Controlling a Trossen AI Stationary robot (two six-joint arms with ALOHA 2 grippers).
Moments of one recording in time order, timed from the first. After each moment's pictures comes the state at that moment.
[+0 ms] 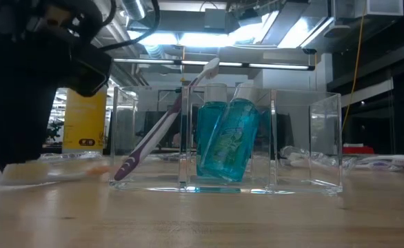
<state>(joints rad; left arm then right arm) -0.54 1.71 0.92 -0.35 -0.02 -1.53 0.96 1.16 1.00 0.37 0.98 0.37</state>
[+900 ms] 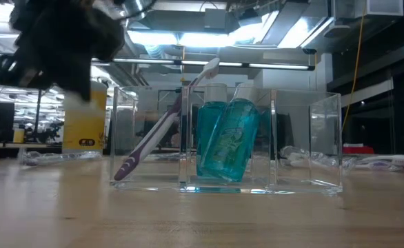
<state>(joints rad) -0.47 1.52 0.92 -0.41 -0.12 -1.55 0.96 1.16 1.00 0.37 0.97 0.38</state>
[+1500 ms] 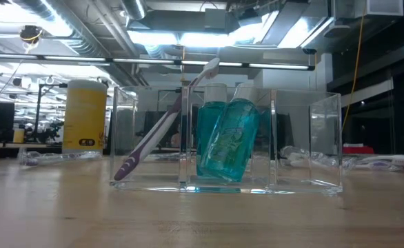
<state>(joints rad) -0.49 1.27 0.92 0.04 -0.07 -1.59 0.97 1.16 1.00 0.37 0.97 0.35</state>
